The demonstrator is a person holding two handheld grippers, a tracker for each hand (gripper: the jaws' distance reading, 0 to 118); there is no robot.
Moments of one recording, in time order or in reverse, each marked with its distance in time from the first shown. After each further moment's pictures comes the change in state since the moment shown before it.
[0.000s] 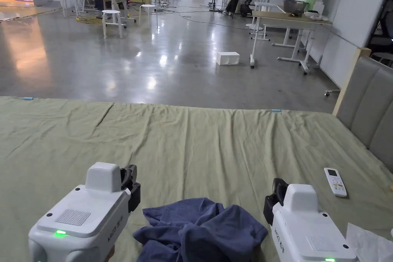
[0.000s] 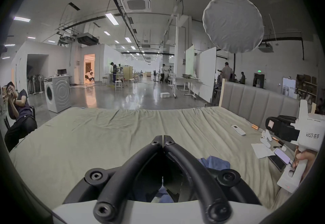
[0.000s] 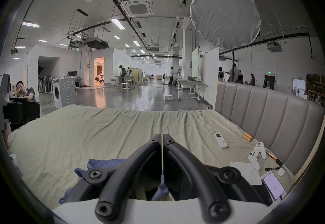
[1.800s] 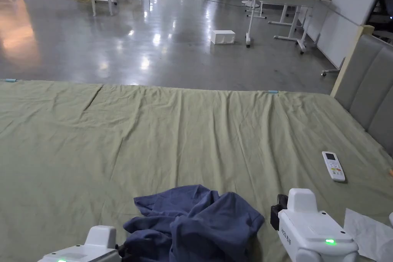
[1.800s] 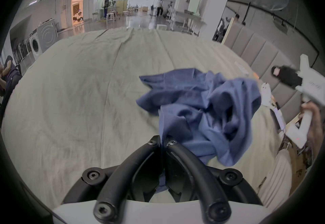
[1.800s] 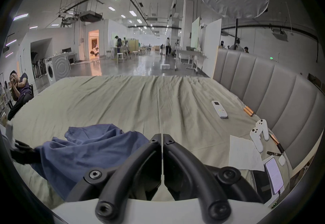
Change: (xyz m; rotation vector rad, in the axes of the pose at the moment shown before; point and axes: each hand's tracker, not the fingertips) left arm -0.019 -0.136 -0.050 -0.614 -0.123 0.114; right arm 0.043 -0.066 -0.072 -0.328 -0.008 0.021
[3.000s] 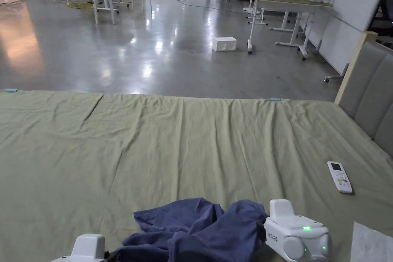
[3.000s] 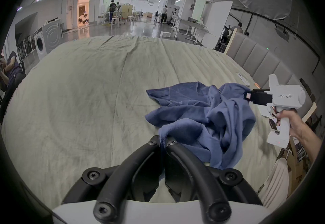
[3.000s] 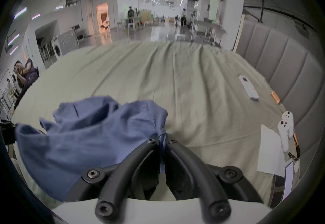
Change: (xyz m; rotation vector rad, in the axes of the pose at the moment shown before) left arm -0.004 0.017 0.012 0.042 0.041 0.019; right arm 0.000 -0.014 -0.082 -0.214 0.135 0.018
